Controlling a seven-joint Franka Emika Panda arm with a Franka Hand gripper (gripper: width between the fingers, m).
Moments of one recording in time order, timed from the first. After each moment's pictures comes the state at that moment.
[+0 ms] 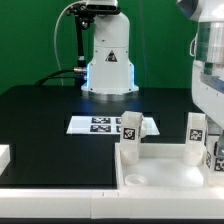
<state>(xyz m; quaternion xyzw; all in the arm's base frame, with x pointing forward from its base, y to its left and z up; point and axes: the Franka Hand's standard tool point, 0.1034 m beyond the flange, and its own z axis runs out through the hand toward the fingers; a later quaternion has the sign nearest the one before) 0.639 0.112 0.076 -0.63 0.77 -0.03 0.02</state>
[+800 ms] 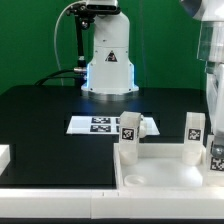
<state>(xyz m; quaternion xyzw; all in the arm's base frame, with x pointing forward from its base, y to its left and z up) 0.639 0.110 0.084 -0.62 0.78 -0.04 0.02</state>
